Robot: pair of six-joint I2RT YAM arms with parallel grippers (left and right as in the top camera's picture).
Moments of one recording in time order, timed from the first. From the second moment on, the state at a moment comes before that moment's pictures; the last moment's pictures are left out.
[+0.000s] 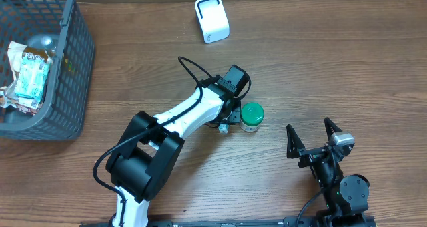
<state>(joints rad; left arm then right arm) -0.65 2.04 1.37 -0.69 0.01 -0.59 0.16 0.01 0.02 -0.03 -0.06 0.15</state>
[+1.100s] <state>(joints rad) -0.65 2.04 1.38 -0.67 -0.08 -0.52 0.16 0.01 0.02 -0.03 -0.06 0.16</state>
